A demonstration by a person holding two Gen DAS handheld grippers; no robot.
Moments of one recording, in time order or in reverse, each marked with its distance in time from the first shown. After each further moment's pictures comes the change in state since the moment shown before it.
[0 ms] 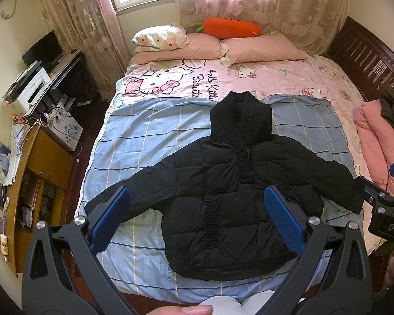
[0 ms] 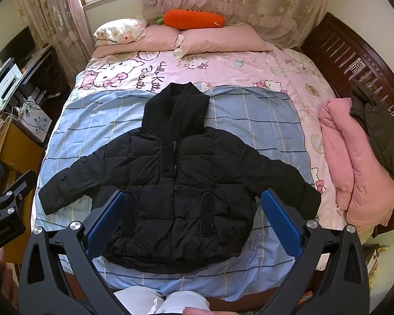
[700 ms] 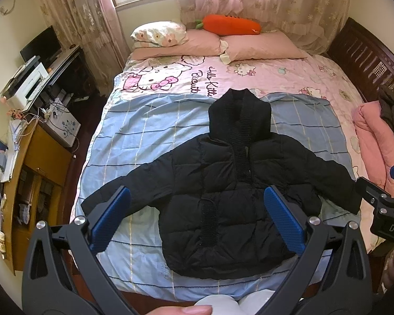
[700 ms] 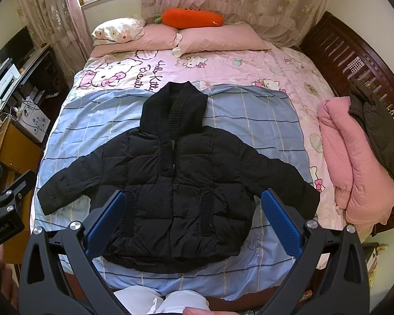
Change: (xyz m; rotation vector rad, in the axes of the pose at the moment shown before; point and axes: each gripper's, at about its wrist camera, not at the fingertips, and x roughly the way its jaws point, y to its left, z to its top) left arm 0.011 -0.011 0.002 -0.015 0.017 -0.022; right arm 0.004 -0.002 -0.003 -0.001 0.006 -0.005
